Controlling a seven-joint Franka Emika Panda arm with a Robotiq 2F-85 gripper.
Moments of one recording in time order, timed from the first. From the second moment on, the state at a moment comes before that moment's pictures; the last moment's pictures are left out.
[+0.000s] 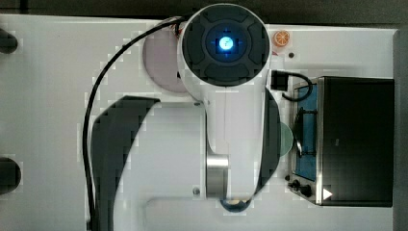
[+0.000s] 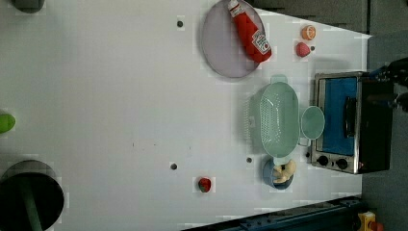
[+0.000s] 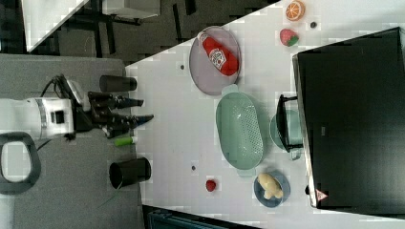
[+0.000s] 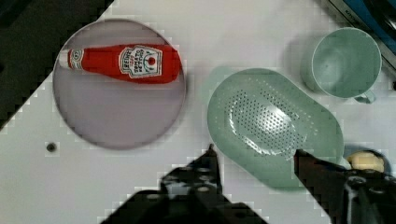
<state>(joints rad) 0.02 -0.03 -0.01 -1.80 -0.02 0.20 0.07</state>
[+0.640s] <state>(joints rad) -0.01 -0.46 -0.03 -2.05 0.00 0.14 0.10</state>
